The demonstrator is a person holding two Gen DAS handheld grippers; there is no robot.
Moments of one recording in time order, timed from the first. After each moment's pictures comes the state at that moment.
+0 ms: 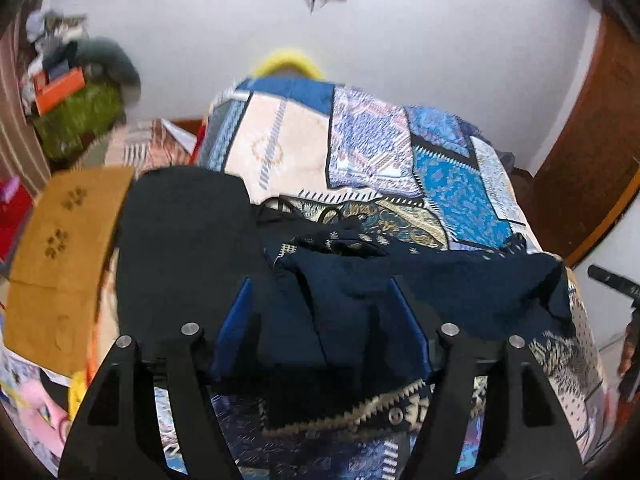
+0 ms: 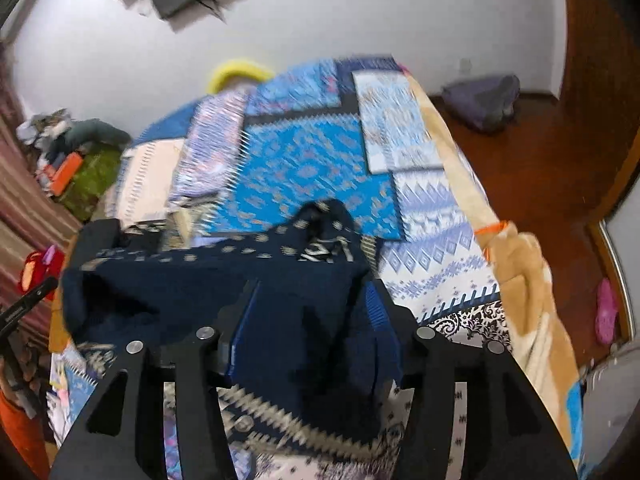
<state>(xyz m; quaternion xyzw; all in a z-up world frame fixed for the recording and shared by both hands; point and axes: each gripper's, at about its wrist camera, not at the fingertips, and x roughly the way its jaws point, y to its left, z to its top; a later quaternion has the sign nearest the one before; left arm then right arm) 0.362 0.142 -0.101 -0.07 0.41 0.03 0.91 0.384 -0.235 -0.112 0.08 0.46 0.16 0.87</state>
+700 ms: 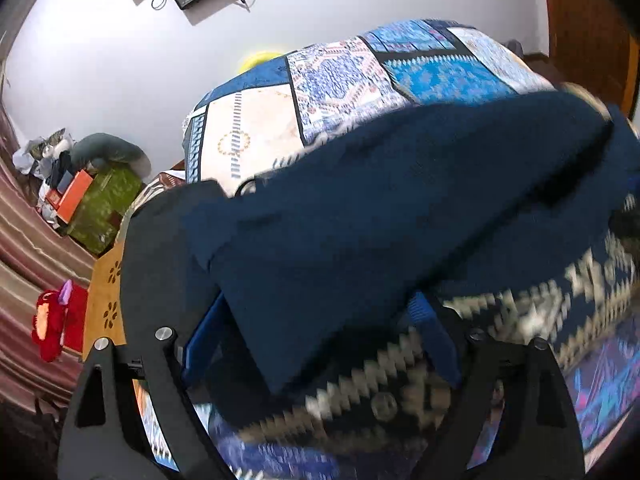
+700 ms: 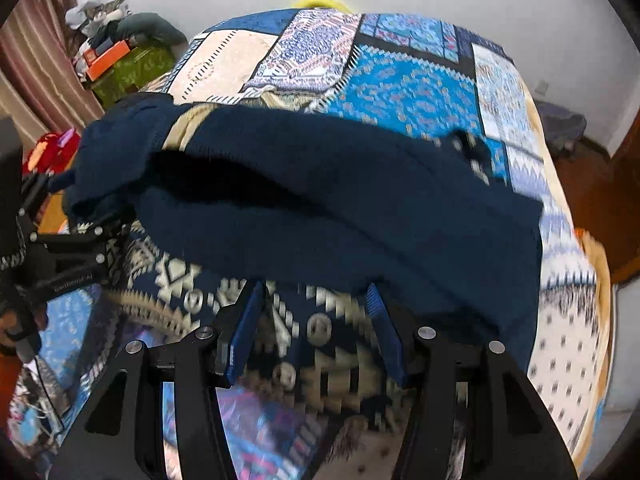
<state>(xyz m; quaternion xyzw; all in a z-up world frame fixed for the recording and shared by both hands) 0.387 0.055 -0.179 0.16 0.44 0.07 0.88 0.373 -0.118 -0.172 -0.06 0.51 0.23 0.82</state>
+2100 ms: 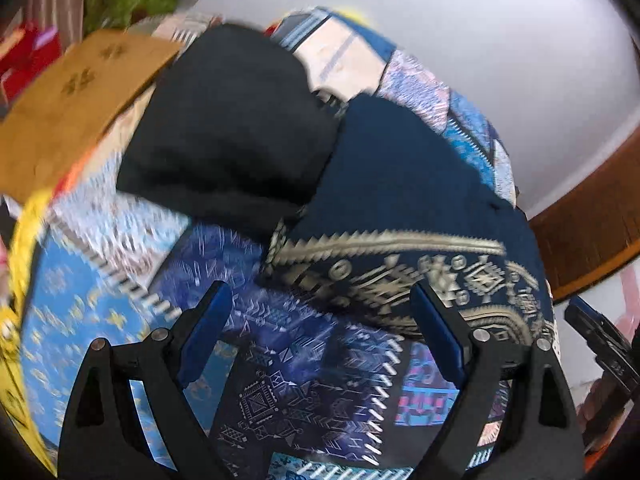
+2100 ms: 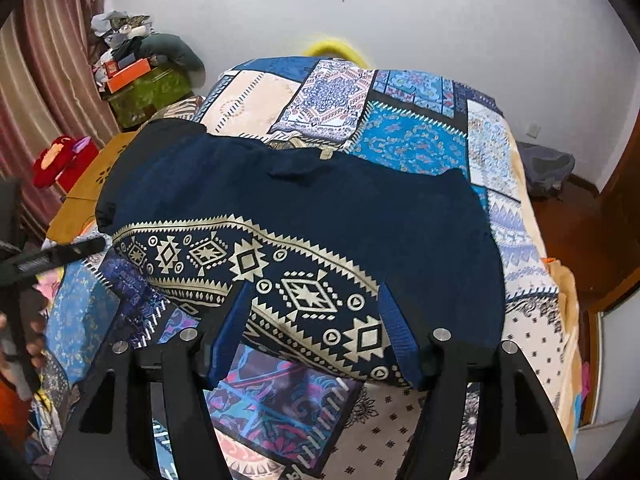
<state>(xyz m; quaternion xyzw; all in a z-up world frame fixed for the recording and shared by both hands) 0.270 0.164 -0.191 -0.26 0.46 0.07 0.85 0.314 -0.118 -0.122 -0.05 0.45 0.23 0.86</state>
